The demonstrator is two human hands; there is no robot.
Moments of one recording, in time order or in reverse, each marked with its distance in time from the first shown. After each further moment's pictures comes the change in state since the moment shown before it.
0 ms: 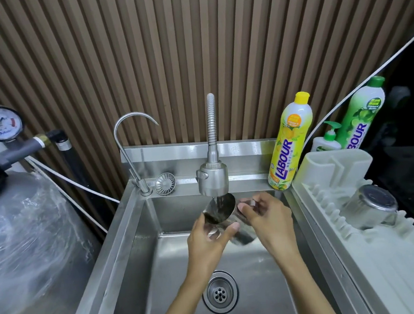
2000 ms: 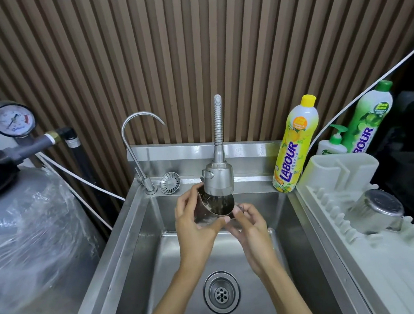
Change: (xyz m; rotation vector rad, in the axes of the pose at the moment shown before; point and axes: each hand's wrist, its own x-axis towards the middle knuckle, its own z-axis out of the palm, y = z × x) left_hand 0.008 0.022 -0.018 0.079 0.205 0.353; right_hand -0.006 0.024 0.048 1.004 -0.272 0.200
